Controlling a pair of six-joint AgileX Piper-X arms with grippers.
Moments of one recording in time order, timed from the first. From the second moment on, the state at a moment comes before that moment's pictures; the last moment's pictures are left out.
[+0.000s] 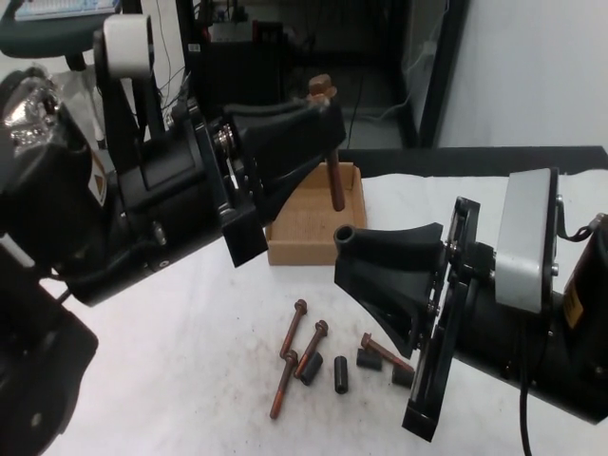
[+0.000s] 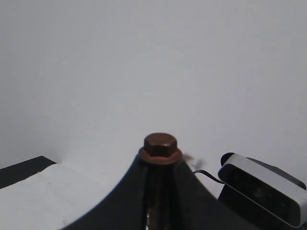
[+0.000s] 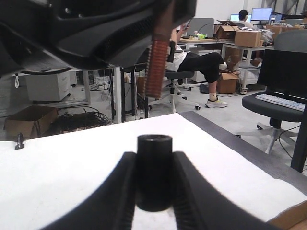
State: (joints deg) left arm -33.0 64.3 -30.6 -45.0 37.9 -29.7; right arm 39.4 60.3 -22.2 -33.9 -22.7 -1.1
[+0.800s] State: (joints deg) left arm -33.4 64.3 -30.8 -38.1 38.1 -25.1; right arm 39.5 60.3 -22.2 -35.2 -22.7 0.0
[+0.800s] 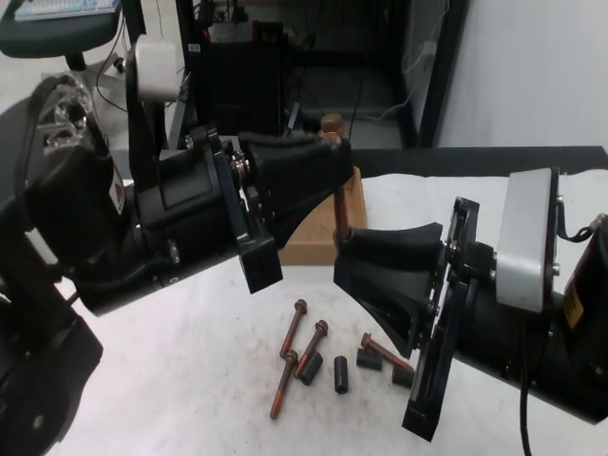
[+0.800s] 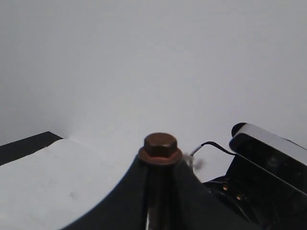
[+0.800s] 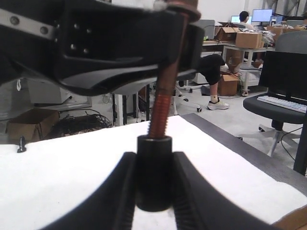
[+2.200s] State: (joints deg) left arm -32.1 64.3 -31.1 -47.7 37.8 -30.3; right arm 39.5 60.6 -22.7 -26.0 -18.3 4.4
